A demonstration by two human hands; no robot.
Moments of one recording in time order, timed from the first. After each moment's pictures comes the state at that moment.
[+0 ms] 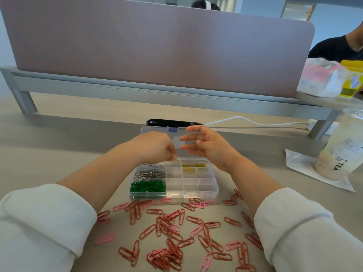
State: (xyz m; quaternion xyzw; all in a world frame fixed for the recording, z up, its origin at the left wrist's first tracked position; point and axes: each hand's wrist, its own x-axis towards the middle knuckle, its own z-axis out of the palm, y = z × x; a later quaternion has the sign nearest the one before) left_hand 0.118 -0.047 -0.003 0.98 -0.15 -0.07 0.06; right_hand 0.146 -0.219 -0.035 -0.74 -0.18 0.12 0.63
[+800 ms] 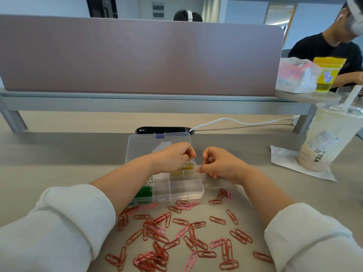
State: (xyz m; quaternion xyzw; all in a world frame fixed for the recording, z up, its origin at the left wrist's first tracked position) left_hand 0.124 -0.111 -0.020 0.92 -0.18 -0.10 0.32; right_hand 0.122 -0.273 -0.044 -0.85 -0.10 0.13 0.51
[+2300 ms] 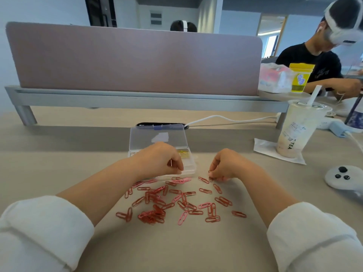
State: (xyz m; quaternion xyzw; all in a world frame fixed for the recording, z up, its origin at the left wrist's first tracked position) left_hand 0.047 -0.084 -0.014 0.94 -0.31 0.02 0.11; right_hand 0.049 -0.286 -0.021 -0.95 0.03 0.13 0.27
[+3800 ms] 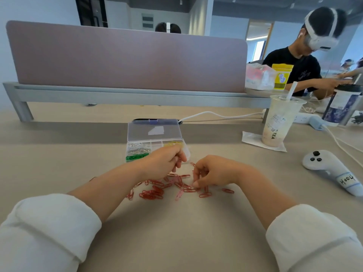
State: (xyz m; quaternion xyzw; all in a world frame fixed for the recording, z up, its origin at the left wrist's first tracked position) left_hand -0.003 -0.102 -0.026 0.92 -0.24 -0.06 0.30; right_hand -0.010 -0.279 -0.028 -0.95 -0.19 0.13 0.20
